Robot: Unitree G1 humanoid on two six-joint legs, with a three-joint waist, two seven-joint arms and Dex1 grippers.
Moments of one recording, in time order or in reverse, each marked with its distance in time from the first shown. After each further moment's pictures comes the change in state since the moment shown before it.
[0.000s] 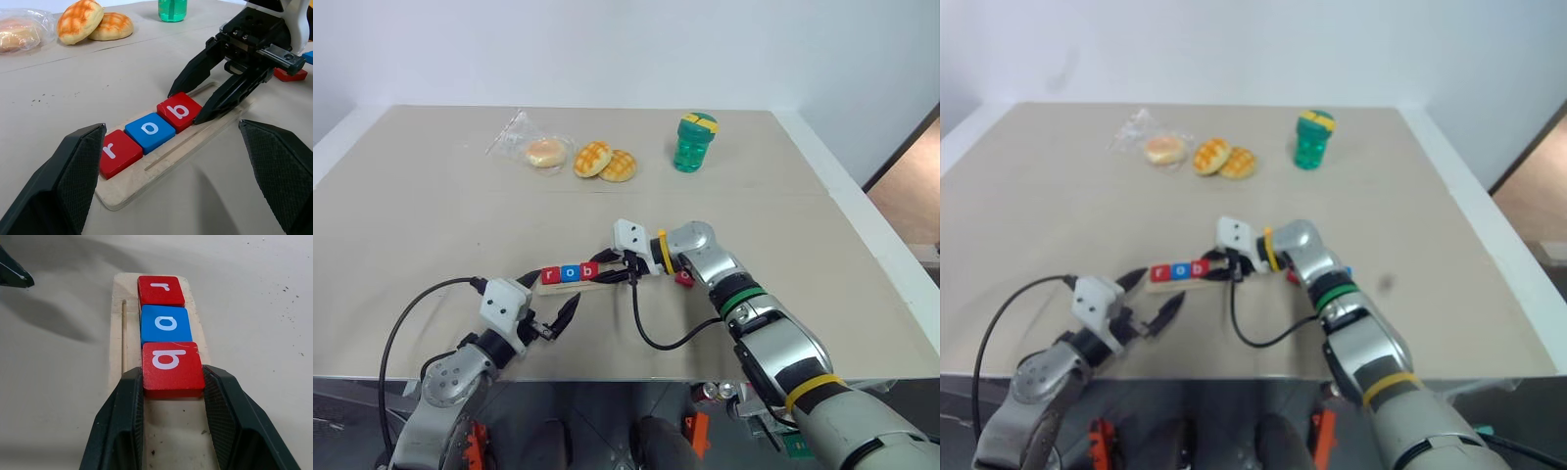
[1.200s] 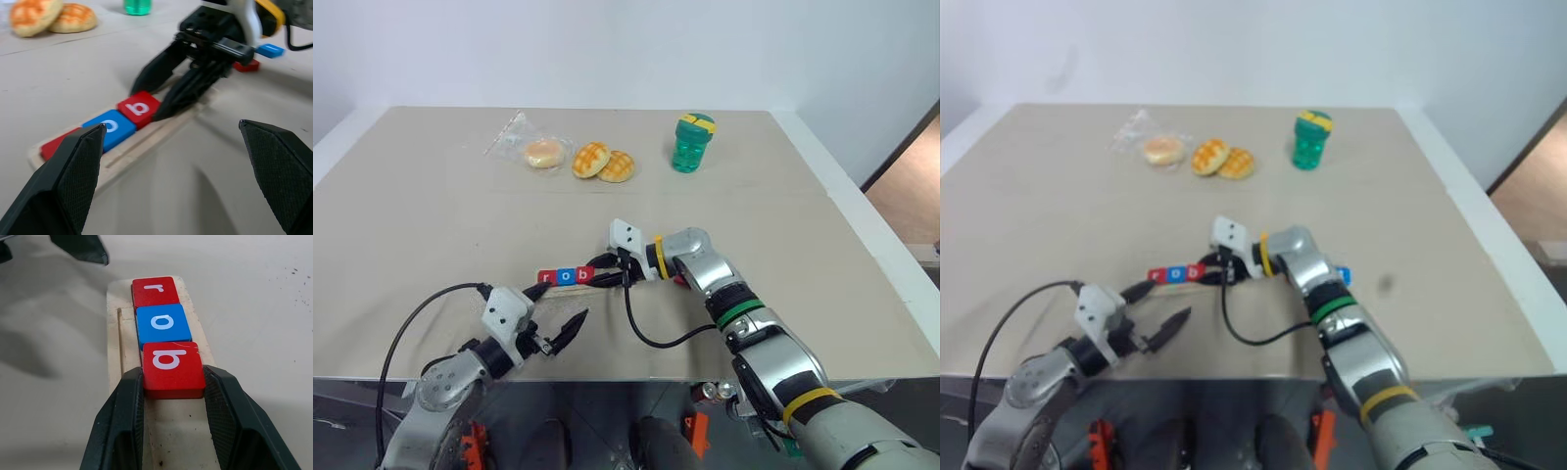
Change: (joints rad) left arm 0.027 0.047 -0.004 0.000 -0.065 0.000 -0.116; right arm 0.077 0.026 -0.035 -0.188 -0.020 0.267 -0.011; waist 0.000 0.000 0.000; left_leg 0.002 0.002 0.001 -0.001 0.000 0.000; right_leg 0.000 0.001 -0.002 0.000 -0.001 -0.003
